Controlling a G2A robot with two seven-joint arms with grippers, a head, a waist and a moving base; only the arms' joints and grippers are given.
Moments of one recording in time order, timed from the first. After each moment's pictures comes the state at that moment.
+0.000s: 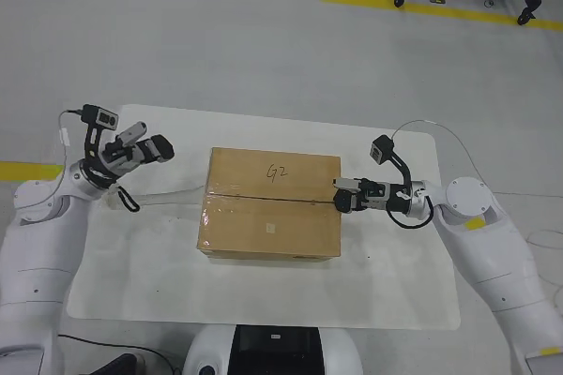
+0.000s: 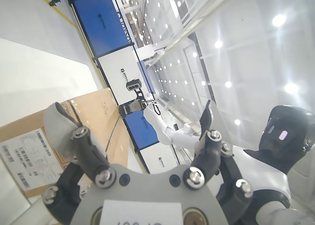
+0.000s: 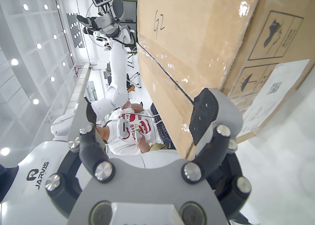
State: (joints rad) left arm 1.20 -0.95 -1.63 -1.30 -0.72 -0.42 -1.17; right arm -0.93 -1.03 1.04 -1.36 0.45 -0.10 1.14
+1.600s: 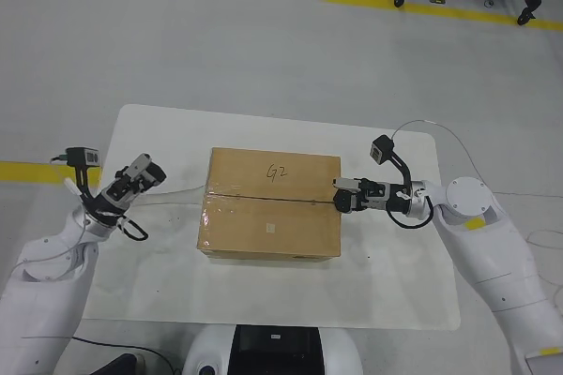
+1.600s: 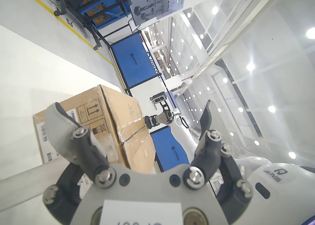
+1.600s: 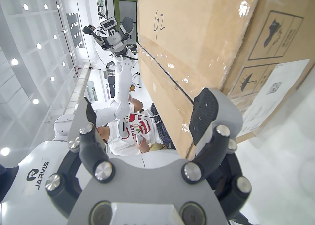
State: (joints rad) left arm 1.59 -0.98 -1.75 -1.65 -0.41 -0.52 -0.62; right arm -0.93 -1.03 1.04 -1.36 0.45 -0.10 1.14
